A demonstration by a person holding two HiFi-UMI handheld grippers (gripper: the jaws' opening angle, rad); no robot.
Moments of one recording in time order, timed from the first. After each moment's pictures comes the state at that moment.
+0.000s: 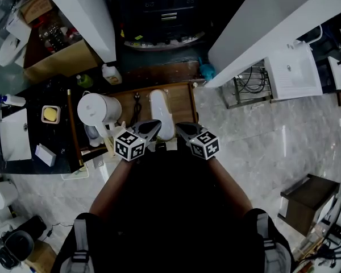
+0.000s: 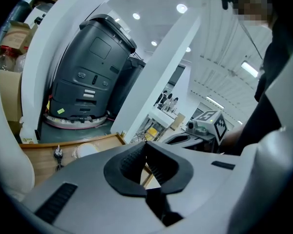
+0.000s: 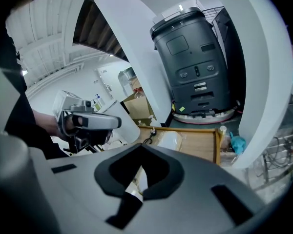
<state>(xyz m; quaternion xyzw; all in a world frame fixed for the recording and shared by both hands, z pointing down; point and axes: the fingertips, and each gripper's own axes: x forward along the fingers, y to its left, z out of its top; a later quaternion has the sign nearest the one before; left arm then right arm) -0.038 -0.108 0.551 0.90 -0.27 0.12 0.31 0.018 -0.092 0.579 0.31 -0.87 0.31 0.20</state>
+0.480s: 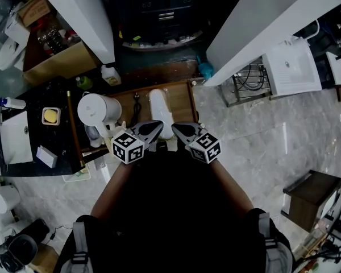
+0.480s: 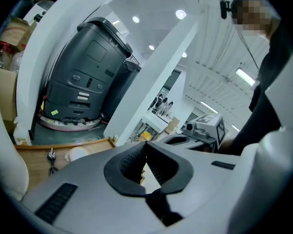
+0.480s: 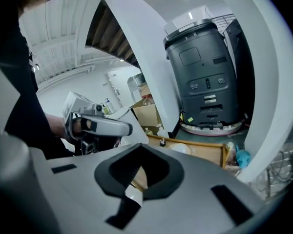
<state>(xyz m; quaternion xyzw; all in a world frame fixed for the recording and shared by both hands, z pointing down) -0.033 -0.097 0.516 0.91 -0.24 0.09 0.32 -0.001 -0.084 0.532 0.29 -0.90 0.26 0.18</state>
